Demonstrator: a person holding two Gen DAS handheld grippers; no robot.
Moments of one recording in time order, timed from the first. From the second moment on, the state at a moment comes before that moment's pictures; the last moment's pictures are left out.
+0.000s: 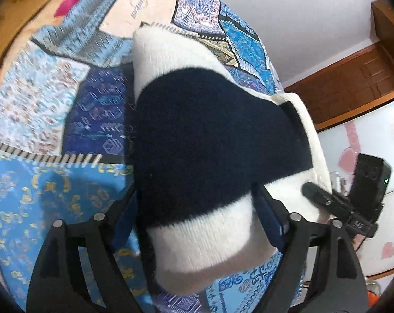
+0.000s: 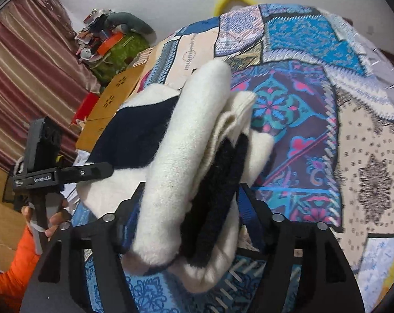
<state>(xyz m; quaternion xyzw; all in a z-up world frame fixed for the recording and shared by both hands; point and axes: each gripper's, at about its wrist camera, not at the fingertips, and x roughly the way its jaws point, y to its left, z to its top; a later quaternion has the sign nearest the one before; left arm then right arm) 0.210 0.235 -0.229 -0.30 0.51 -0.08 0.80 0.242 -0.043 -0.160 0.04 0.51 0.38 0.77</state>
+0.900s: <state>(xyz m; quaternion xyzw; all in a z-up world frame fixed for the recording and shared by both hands) 0.023 0.131 0.029 -0.06 0.15 0.04 0.99 0.082 -0.090 0.049 0.03 0.13 0.36 0.92</state>
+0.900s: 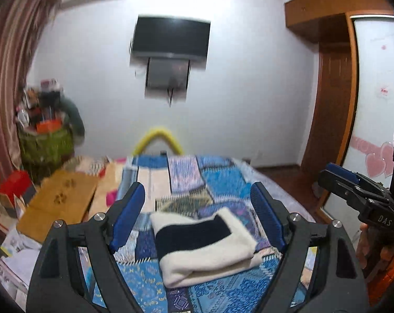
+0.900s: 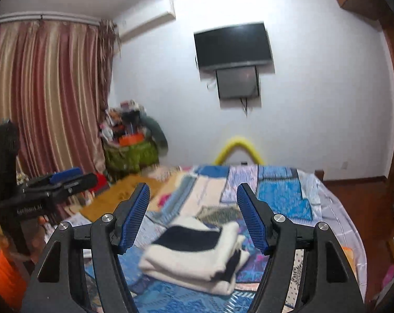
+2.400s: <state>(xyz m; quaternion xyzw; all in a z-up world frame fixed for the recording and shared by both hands) -0.008 0.118 0.009 -0.06 0.11 0.08 0.99 0.050 -0.091 0.036 0.01 0.12 0.31 0.94</state>
